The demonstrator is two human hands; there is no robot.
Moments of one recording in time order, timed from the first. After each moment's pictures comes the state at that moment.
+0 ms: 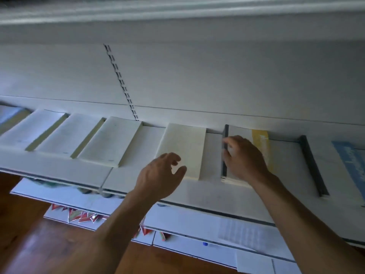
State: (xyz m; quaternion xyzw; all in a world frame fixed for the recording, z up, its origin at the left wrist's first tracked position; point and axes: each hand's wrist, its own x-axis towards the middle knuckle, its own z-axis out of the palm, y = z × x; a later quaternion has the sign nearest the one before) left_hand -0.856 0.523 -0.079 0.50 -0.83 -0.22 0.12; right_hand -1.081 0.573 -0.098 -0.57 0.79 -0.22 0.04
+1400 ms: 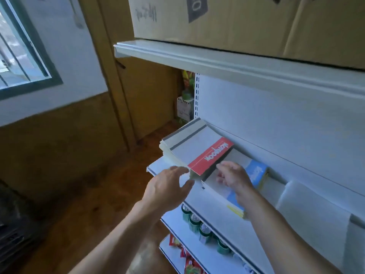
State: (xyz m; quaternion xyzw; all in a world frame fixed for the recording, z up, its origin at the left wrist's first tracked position) left_hand -0.098 0.093 -0.060 0.69 -0.70 -0.11 0.17; right_hand -0.281 0.017 -0.100 -0.46 0.63 -0.38 0.50
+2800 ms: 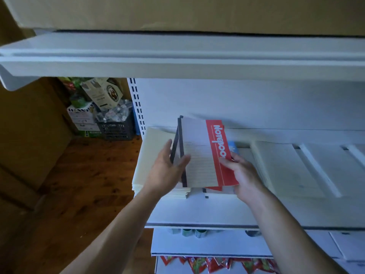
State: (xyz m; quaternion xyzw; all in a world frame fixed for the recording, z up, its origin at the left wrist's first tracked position) left_hand -0.058 -0.072 -0.058 0.41 -0.71 -0.51 0.23; right_hand -0.229 0.019 -0.091 -0.15 0.61 -0.66 0.42
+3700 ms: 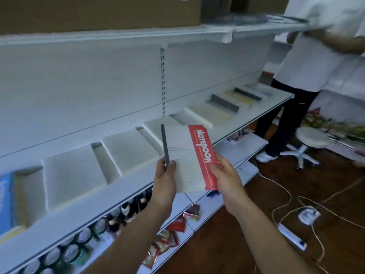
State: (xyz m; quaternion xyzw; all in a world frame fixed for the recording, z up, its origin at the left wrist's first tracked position) left_hand -0.397 0.349 -0.076 0.23 -0.58 -0.77 0.12; right_hand -0.455 0.484 -0.083 -0.02 0.70 -0.71 0.11
